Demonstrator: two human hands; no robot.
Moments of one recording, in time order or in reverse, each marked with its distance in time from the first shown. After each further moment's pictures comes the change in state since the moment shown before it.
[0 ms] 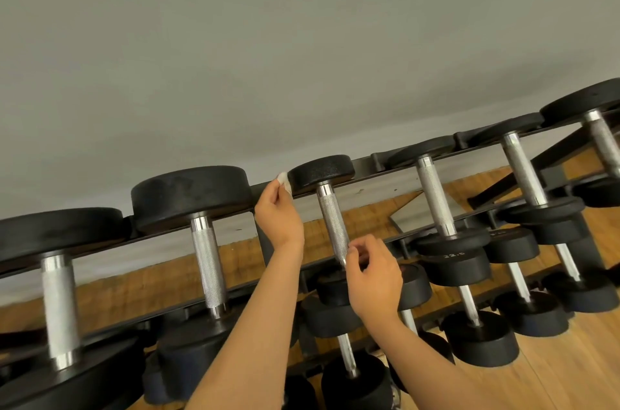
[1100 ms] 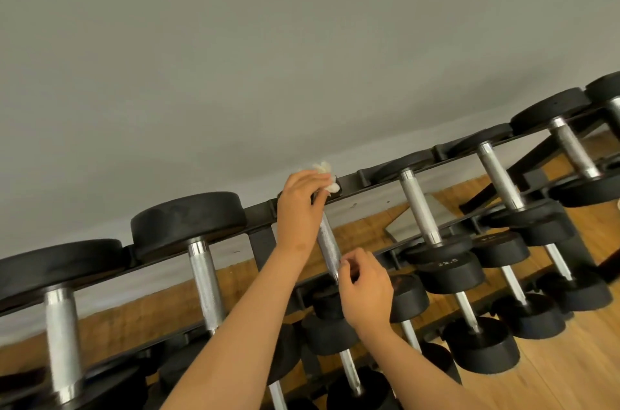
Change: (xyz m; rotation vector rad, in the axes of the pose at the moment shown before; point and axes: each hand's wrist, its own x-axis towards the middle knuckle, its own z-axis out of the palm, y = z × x) left_hand -0.005 0.047 0.014 0.379 -0.504 0.636; right_hand 0.001 -0.003 -0.002 -0.007 -0.004 0.018
